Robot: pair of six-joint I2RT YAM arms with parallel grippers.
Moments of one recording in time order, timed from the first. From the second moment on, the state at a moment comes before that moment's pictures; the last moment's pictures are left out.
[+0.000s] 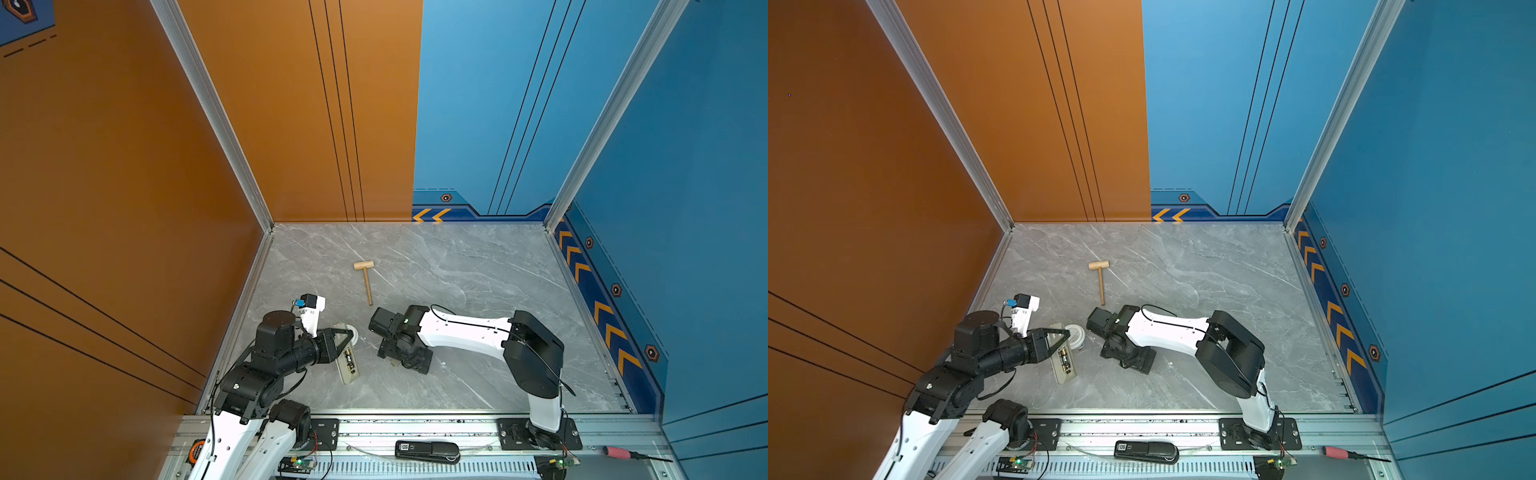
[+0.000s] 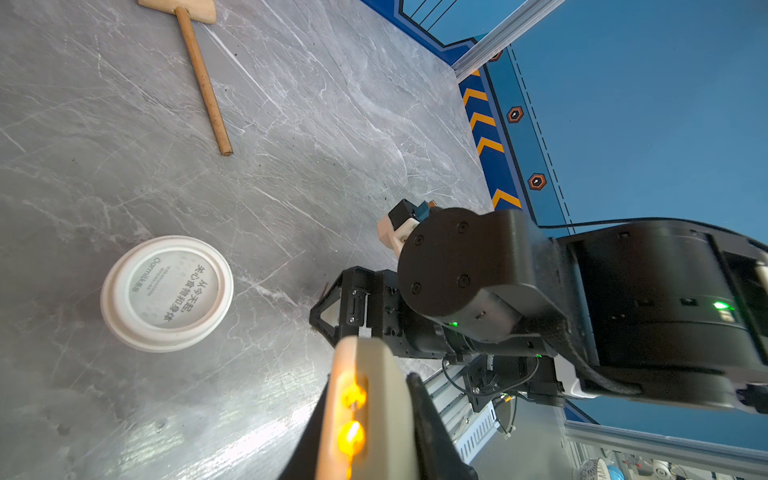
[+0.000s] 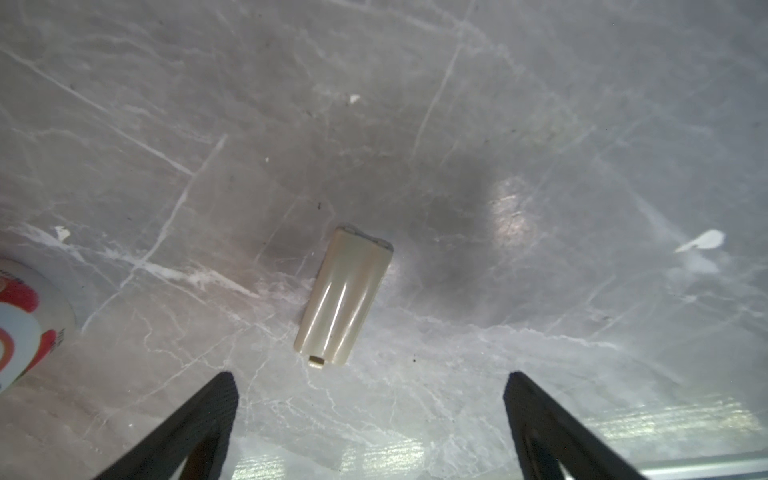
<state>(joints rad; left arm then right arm) -0.27 0.51 0.74 -0.83 0.48 -0.57 1.10 1.95 1.44 -0.96 0.00 1.44</state>
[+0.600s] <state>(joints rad) -0.27 0.50 0.73 -0.83 0.48 -0.57 1.11 2.01 1.50 -0.99 0.01 1.43</state>
